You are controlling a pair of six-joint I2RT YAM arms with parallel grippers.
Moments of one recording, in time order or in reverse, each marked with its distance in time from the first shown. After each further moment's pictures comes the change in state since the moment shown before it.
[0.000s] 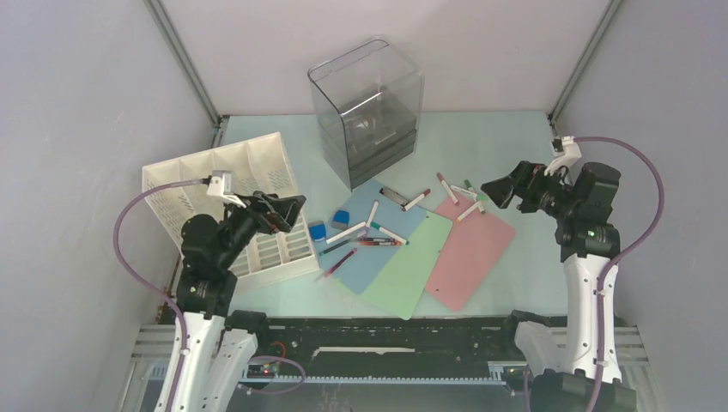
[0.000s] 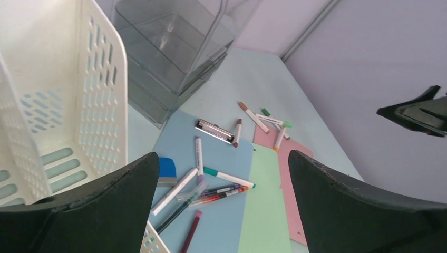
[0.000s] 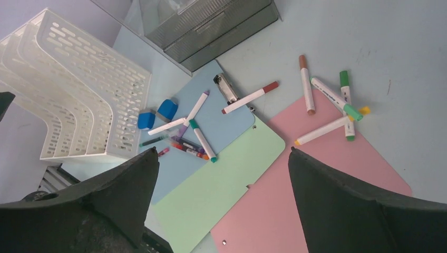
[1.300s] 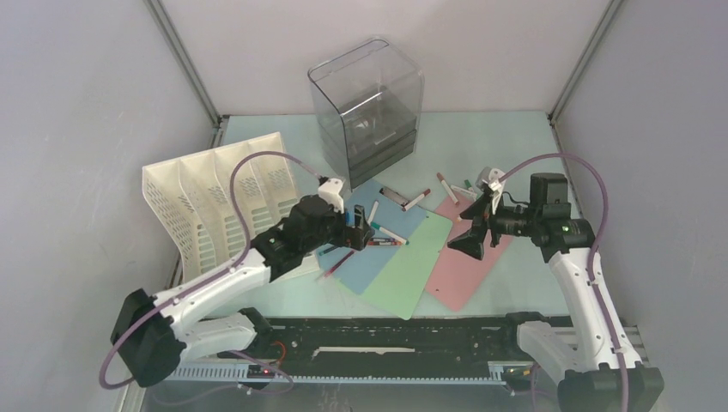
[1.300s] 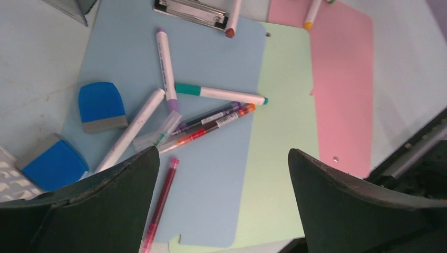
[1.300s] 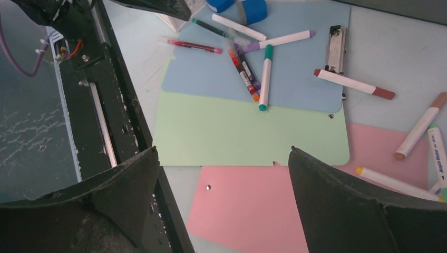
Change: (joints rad) left arm -0.658 0.531 0.010 0.073 -0.396 0.068; right arm 0.295 0.035 -0.061 -0.245 -0.267 -0.722
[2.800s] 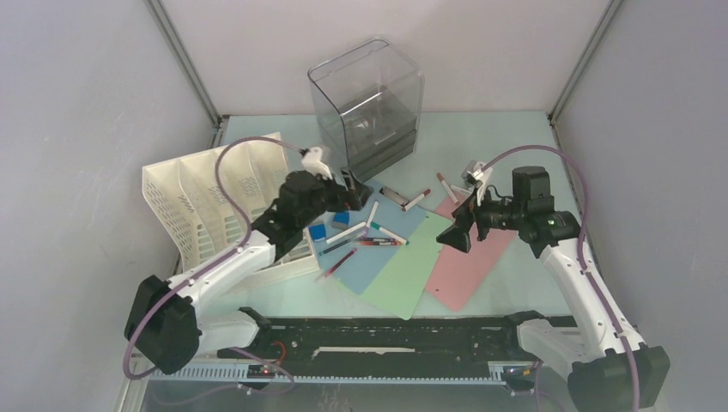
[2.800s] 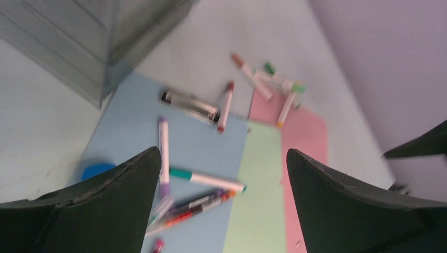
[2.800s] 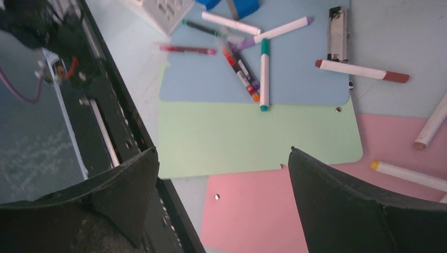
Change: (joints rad) left arm 0.130 0.166 0.092 0.238 0.043 -0.095; right arm 0.137 0.064 0.002 0.086 0.168 0.166
